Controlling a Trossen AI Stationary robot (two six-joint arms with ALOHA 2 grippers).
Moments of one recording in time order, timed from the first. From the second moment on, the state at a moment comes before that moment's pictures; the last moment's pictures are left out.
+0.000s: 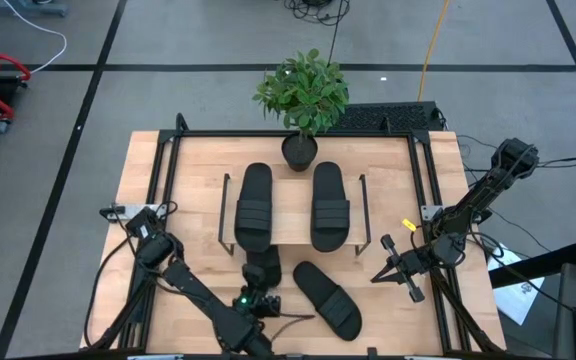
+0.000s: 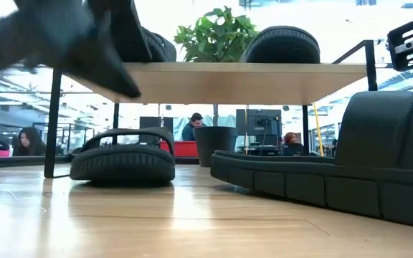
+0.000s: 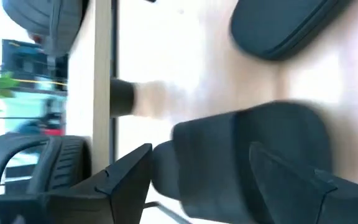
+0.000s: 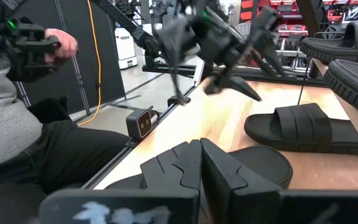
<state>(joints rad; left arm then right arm) -0.72 2.31 1.90 -1.51 -0.96 -0.71 0.87 0.93 0.09 0.73 0.44 0.11</state>
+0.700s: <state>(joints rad) -0.76 2.31 1.84 -1.15 -0.65 -0.70 0.87 0.93 0.09 0.73 0.44 0.11</state>
